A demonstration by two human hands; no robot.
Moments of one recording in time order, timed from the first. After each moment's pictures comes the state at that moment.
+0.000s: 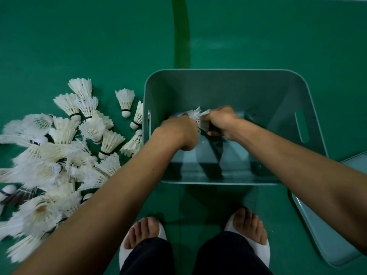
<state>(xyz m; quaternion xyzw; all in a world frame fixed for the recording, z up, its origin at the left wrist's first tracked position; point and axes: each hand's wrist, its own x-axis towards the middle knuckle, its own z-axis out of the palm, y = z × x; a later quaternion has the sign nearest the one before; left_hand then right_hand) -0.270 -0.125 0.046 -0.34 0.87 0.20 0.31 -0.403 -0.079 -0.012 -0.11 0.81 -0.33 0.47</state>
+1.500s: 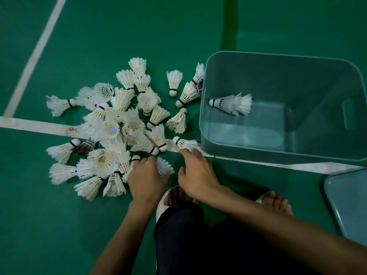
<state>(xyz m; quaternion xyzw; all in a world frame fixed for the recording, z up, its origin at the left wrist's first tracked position) -0.021 -0.018 -0.013 -0.63 0.76 0.14 0.04 -0.165 0.022 0.035 -0.51 0.76 -0.10 0.39</state>
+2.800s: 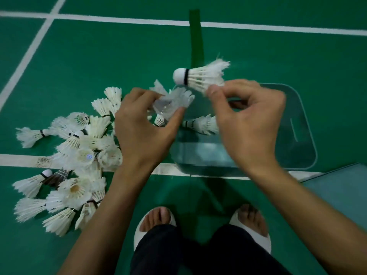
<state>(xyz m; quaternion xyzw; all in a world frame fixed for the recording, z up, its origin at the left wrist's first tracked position) -0.145 -0.082 0.143 -0.45 0.77 0.19 -0.41 -0.291 0.000 0.180 -0.41 0.71 -0.57 0.03</state>
